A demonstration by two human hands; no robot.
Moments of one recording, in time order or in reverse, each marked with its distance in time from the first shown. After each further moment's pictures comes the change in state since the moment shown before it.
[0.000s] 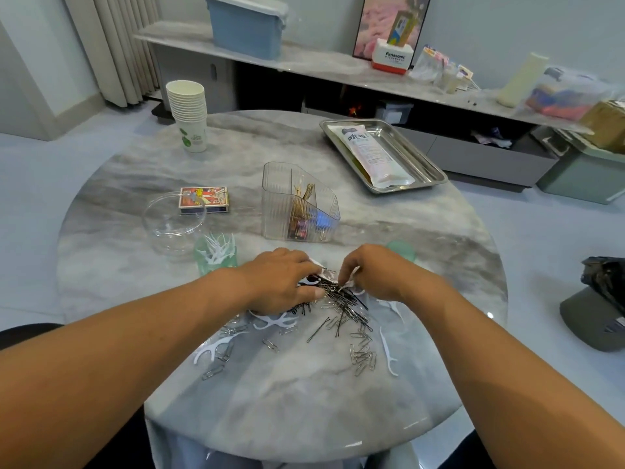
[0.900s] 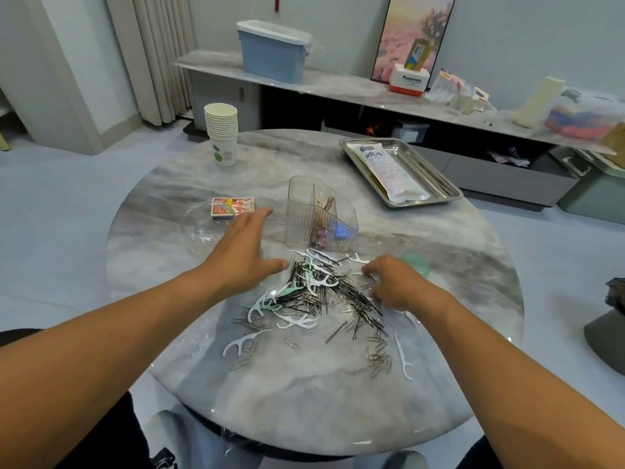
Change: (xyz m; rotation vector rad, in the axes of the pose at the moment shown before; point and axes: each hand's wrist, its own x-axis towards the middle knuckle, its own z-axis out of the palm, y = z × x) left_hand -0.066 -0.033 -0.024 -0.435 0.535 -0.393; right_hand 0.010 0.013 0.021 -0.071 0.085 0.113
